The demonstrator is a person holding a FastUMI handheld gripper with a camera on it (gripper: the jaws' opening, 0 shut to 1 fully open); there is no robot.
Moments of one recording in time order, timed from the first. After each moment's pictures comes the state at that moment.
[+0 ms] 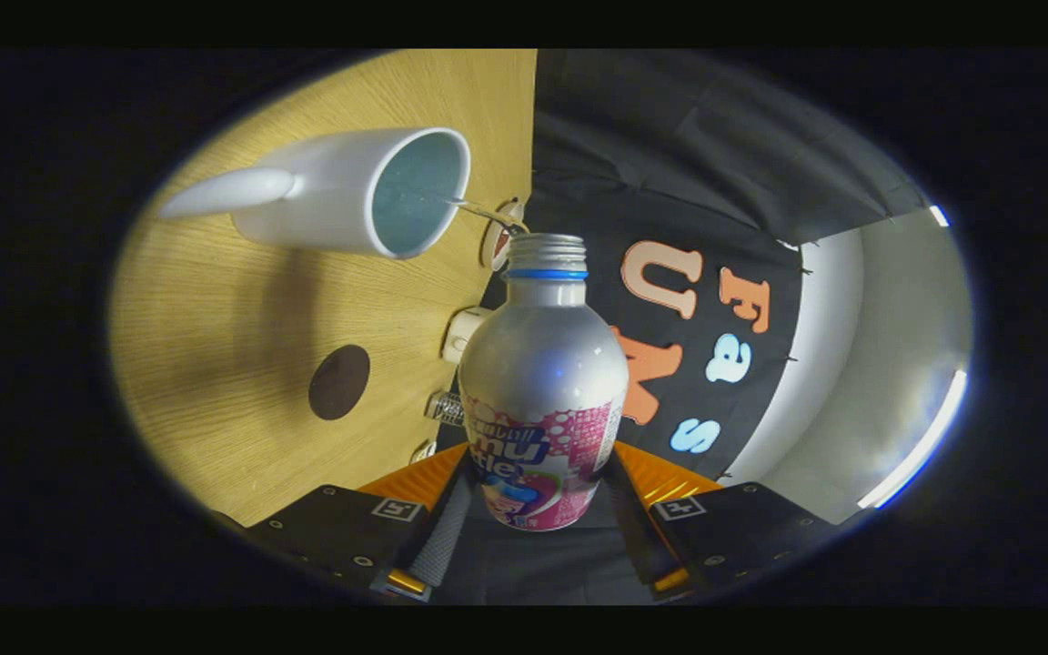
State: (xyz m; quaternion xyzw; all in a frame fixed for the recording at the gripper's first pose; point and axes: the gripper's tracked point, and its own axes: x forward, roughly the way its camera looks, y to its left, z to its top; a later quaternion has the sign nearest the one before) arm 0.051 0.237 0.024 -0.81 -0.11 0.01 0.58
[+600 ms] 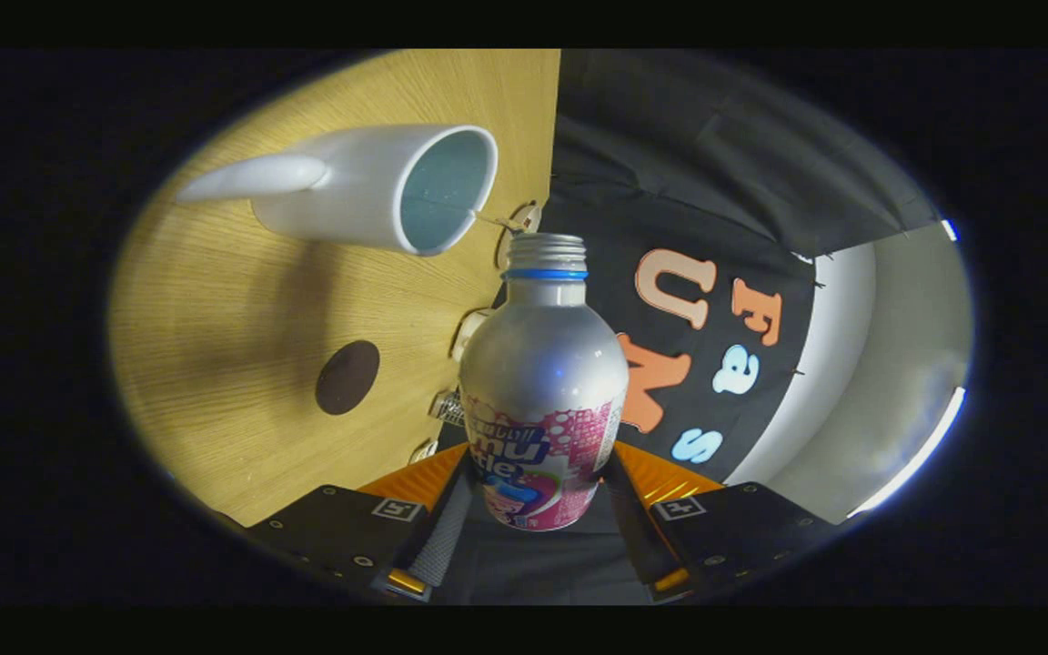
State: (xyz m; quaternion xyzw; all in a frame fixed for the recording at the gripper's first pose) arm 0.054 0.240 0.022 -0.83 -0.10 0.02 0.55
